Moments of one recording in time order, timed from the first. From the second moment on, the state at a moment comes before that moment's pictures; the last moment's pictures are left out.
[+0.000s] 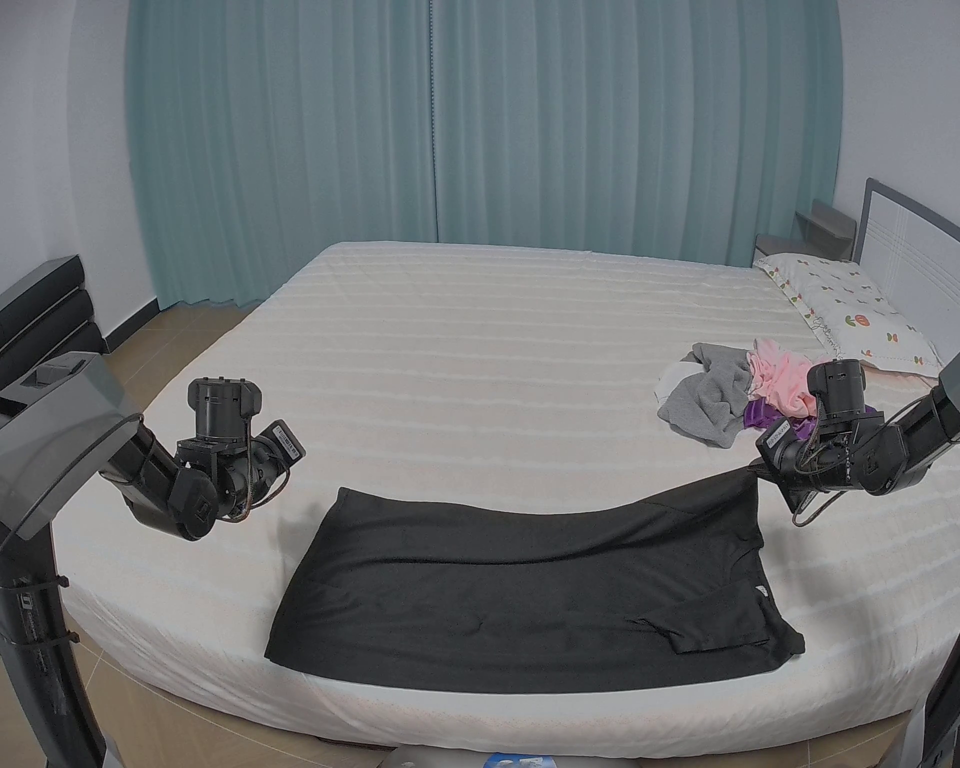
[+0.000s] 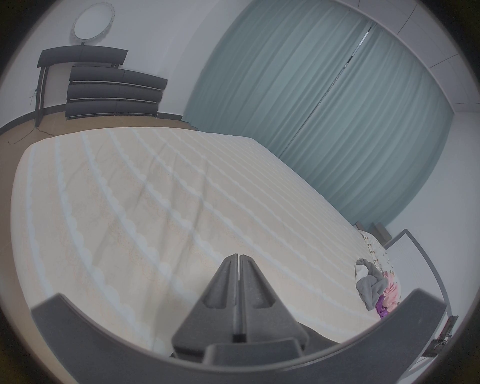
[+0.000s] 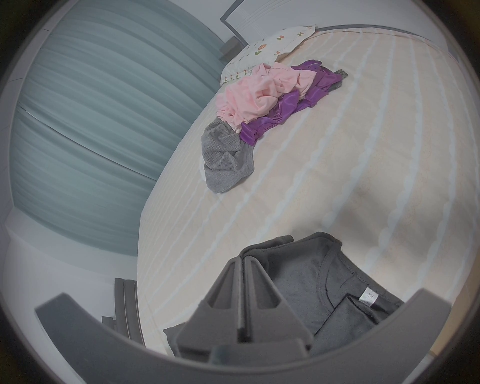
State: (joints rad) left arm -0.13 2.18 -0.99 -0.70 0.14 -0.71; right arm 0.04 2.02 -0.95 -0.36 0.03 0.99
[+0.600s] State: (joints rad) left arm -0.13 2.35 -1.26 -0.53 -0.09 -0.70; right arm 0.06 2.03 -0.95 -0.36 0.06 0.99
